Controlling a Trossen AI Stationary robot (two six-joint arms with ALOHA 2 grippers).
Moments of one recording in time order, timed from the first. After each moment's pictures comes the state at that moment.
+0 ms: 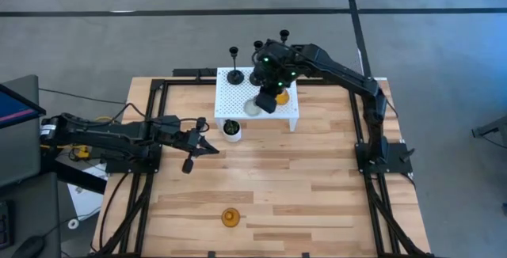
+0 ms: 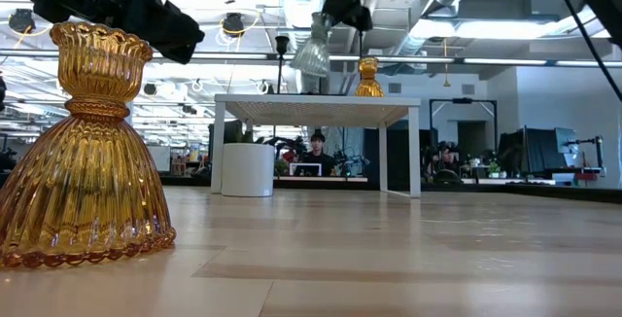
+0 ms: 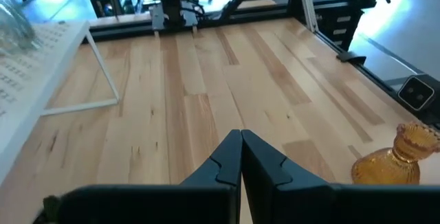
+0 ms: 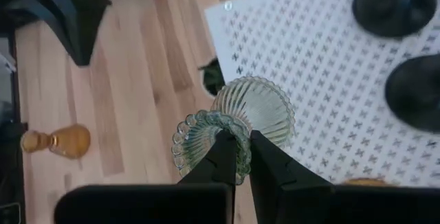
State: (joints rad) left arm 0.02 0.64 0.40 0.08 0.21 0.17; right arm -0.34 1.99 2.26 -1.29 -0.23 0.03
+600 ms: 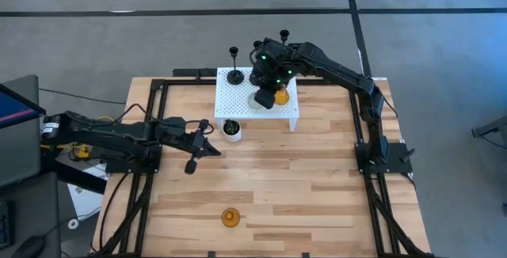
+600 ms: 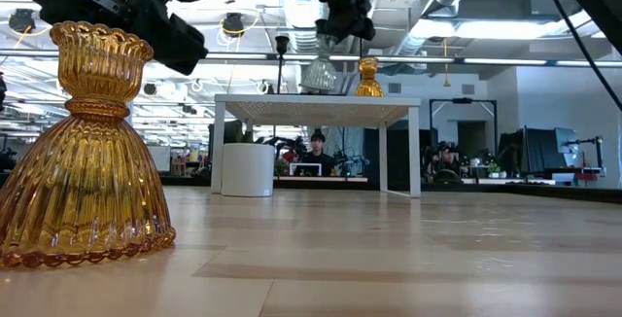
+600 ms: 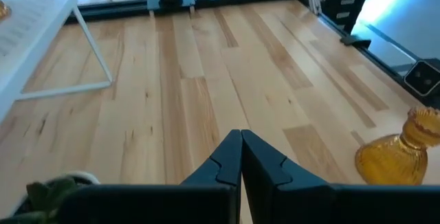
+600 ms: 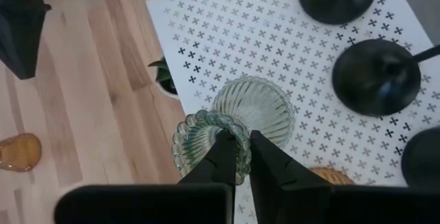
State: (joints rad) left arm 0.02 0.71 0.40 0.09 0.21 0.17; right arm -0.38 2.02 2.26 -1.30 -0.13 0.03
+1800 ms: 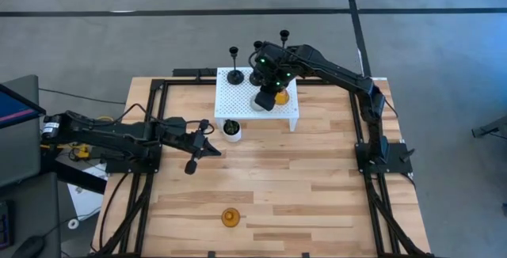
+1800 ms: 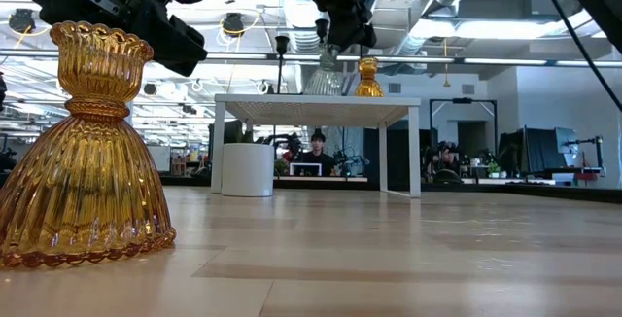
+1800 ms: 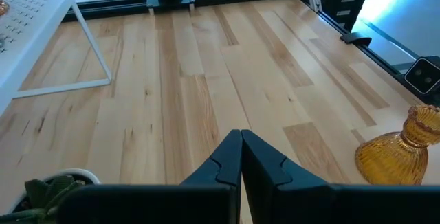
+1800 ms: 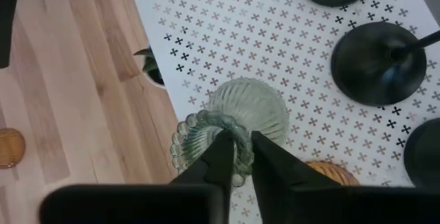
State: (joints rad) left arm 0.02 0.72 0.40 0.09 0.21 0.17; right arm -0.38 2.01 2.19 -1.28 -0.11 0.02
